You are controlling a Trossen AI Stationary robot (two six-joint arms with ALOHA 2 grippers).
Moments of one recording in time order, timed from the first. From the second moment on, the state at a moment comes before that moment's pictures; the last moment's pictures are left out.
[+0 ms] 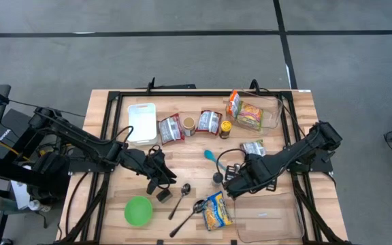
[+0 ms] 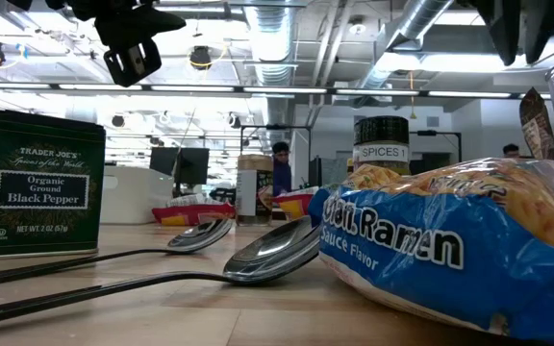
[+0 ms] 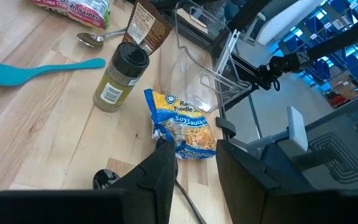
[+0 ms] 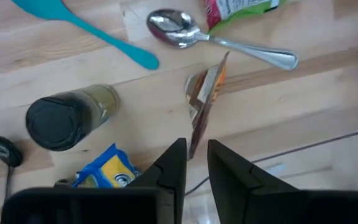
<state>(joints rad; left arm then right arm) -0.38 1.16 0.62 0.15 -0.09 -0.68 0.49 1.75 1.58 -1.45 0.10 2.28</state>
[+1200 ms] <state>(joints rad) -0.38 1.16 0.62 0.15 -0.09 -0.68 0.46 1.76 1.58 -1.51 0.11 2.32</state>
